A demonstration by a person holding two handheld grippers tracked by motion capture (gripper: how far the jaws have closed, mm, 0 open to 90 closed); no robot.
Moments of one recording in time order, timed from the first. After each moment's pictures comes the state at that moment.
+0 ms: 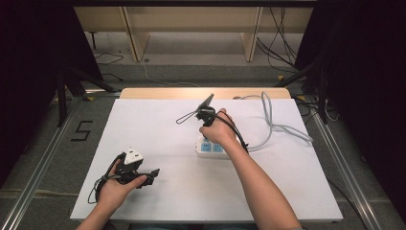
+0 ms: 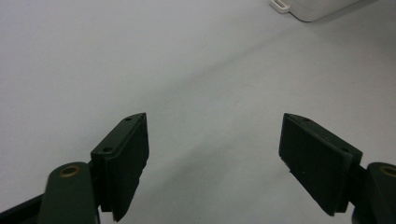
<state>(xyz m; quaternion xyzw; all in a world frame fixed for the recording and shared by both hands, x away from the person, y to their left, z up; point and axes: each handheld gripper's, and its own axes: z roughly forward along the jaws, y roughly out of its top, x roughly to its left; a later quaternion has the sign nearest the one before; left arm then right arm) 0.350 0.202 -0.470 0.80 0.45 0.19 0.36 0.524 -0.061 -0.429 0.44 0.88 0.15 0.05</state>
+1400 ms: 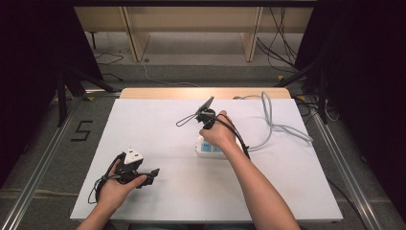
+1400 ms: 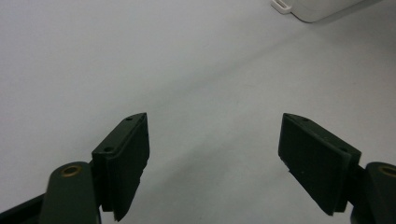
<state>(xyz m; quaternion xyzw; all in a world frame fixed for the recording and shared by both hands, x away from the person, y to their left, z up) 0.351 0.201 -0.471 0.79 0.45 0.19 0.36 0.516 -0.061 -0.432 0.44 0.88 0.15 0.07</state>
